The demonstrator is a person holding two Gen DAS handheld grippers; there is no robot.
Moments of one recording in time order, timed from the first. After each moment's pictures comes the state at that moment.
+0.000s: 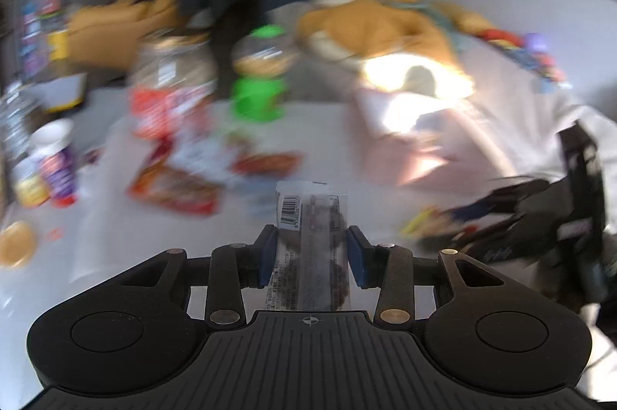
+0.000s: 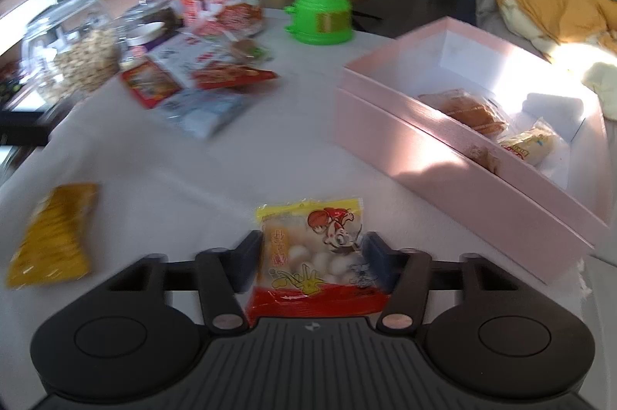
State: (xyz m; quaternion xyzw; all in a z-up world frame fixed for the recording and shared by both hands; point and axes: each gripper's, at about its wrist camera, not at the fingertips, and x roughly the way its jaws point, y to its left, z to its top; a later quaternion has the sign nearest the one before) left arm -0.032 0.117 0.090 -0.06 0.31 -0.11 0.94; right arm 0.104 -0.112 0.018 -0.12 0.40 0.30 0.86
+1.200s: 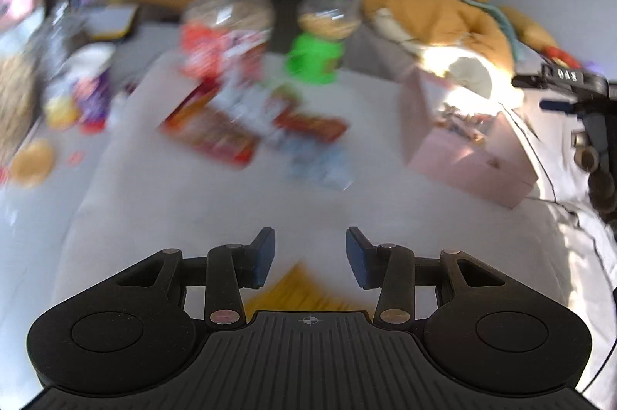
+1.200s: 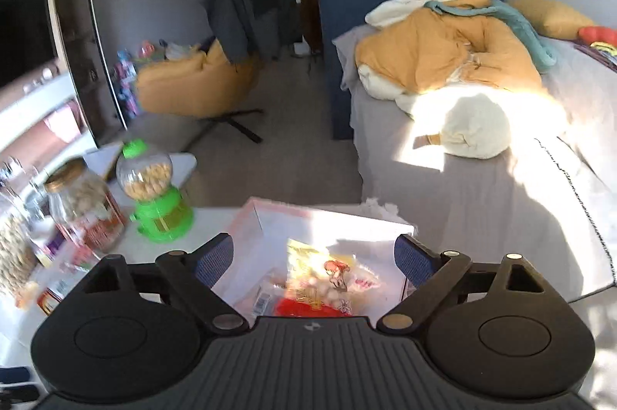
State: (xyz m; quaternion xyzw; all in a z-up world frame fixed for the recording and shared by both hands) left arm -0.030 0.146 0.061 -0.16 0.38 0.00 0.91; right arm 0.218 -0.207 0.129 0.01 0.32 0.13 0.94
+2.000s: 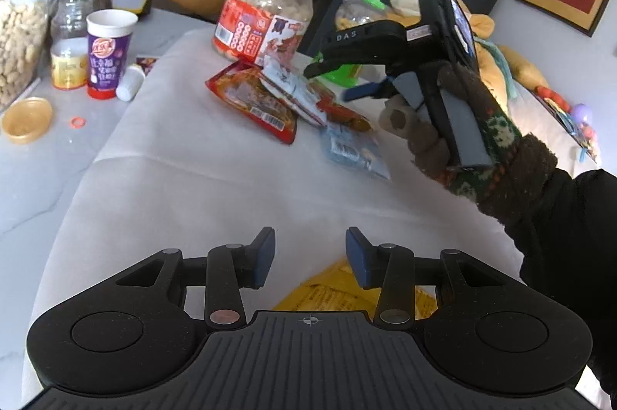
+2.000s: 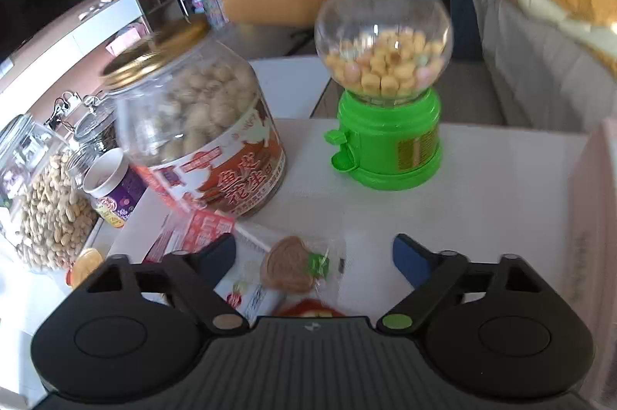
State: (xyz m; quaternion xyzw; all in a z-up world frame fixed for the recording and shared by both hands) left arm -0.037 0.188 0.014 -0.21 0.33 -0.03 0.92; right arm 0.284 0.065 0.020 0.02 0.44 0.25 0.86
